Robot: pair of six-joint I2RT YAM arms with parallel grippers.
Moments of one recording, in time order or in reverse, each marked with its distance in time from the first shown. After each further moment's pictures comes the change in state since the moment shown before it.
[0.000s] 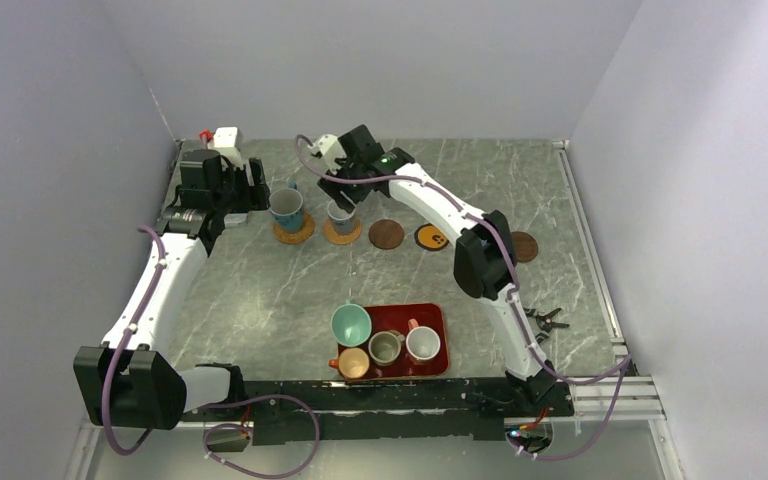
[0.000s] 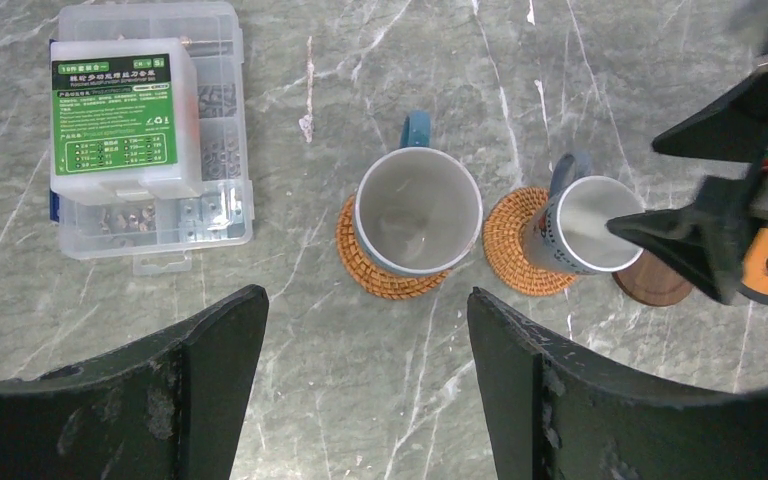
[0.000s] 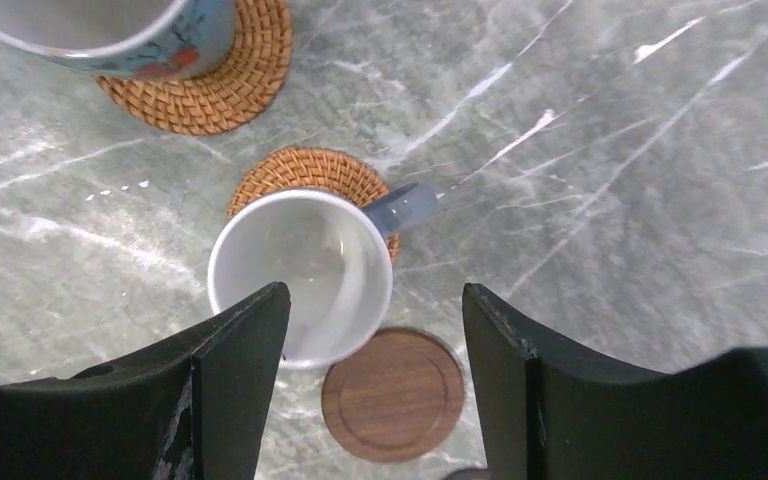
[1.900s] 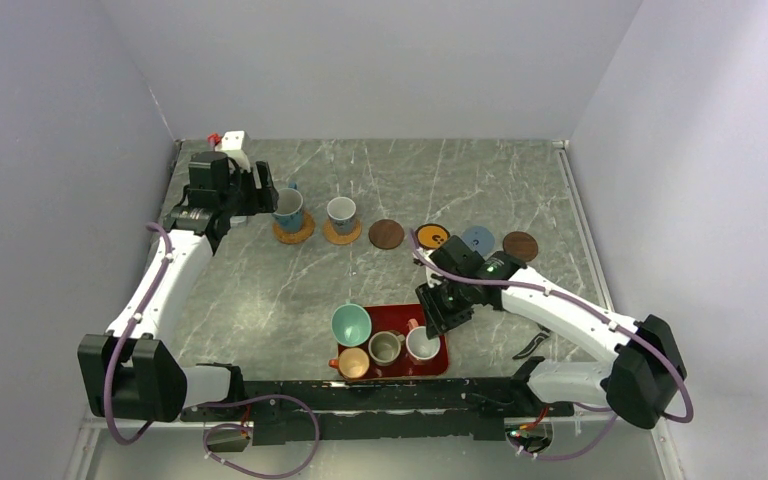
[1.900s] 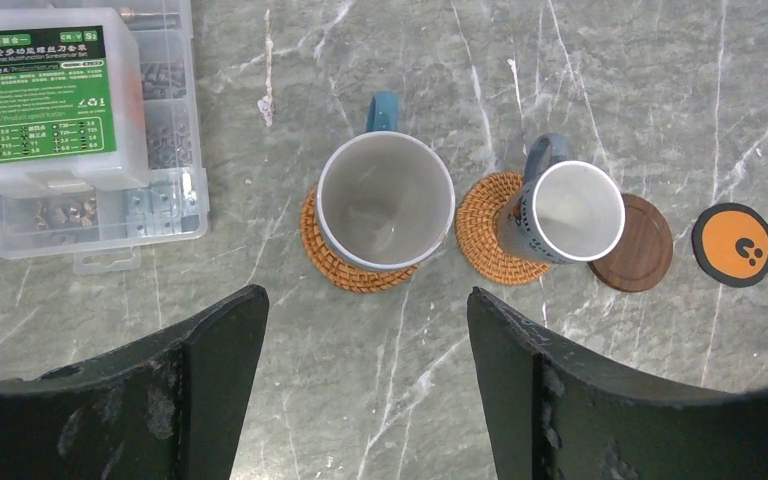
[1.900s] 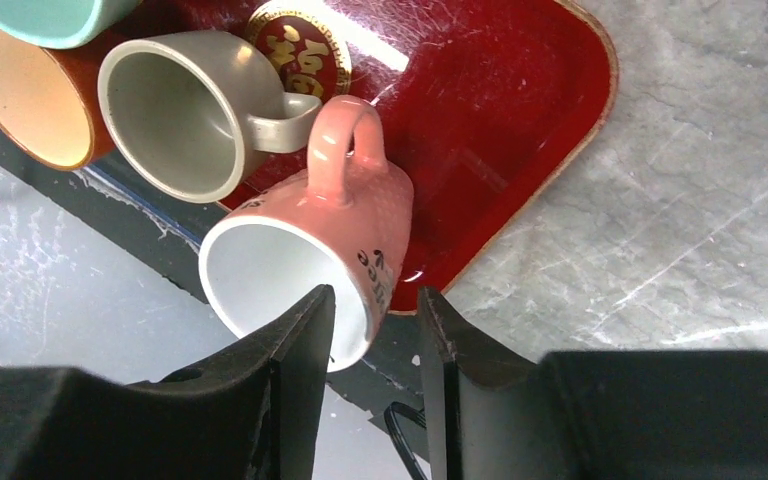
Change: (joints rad) left arm -0.016 0.035 -0.023 0.027 0.039 -0.040; right arm 0.063 -1.139 -1.360 -0.159 -0.137 0.595
